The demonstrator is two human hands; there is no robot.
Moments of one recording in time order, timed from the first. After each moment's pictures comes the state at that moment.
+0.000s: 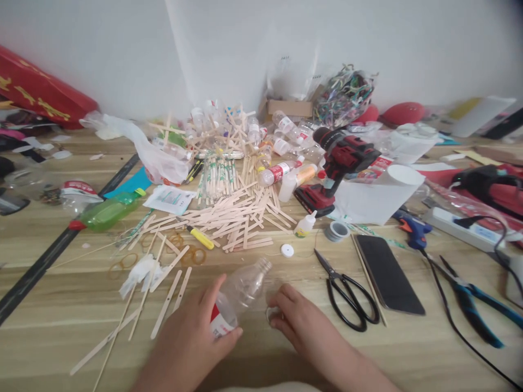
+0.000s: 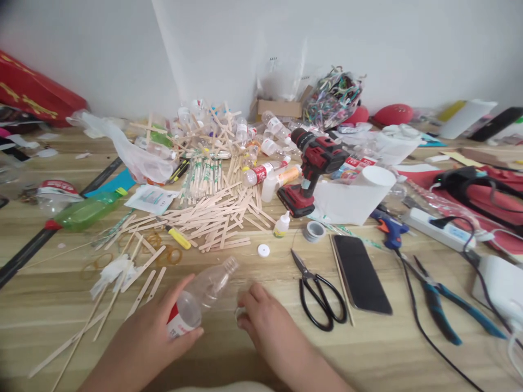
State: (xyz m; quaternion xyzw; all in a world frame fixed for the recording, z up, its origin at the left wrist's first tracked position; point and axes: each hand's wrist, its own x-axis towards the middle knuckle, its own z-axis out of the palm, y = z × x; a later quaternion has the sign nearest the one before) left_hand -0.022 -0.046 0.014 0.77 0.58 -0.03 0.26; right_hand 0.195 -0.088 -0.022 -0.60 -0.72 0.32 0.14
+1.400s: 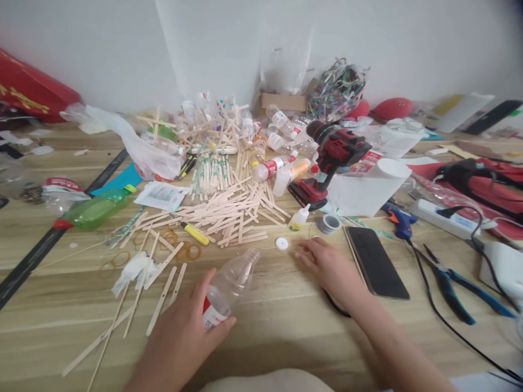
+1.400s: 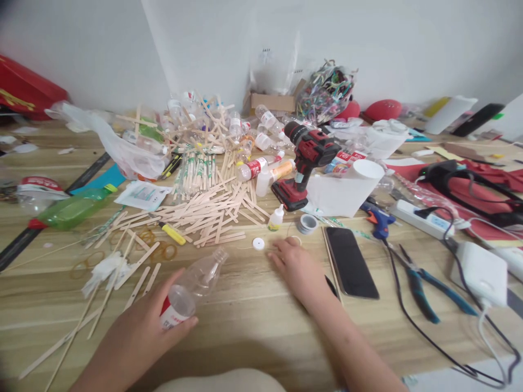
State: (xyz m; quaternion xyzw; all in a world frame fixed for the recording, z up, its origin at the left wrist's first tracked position) left_hand -0.027 -0.047 0.008 0.74 0.61 -0.02 0.27; right_hand 0.262 -0.049 -0.011 -0.75 -0.65 0.11 0.09
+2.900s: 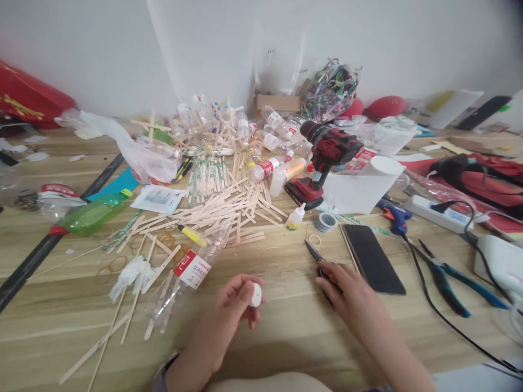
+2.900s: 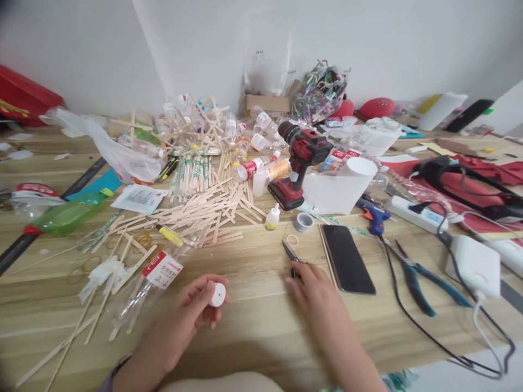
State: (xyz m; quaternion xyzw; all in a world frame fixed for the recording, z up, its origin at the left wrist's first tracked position) left_hand 0.030 -0.047 -0.015 0.40 0.42 0.26 0.77; right_hand 0.274 -0.116 -0.034 -0.74 -0.61 0.12 0.25
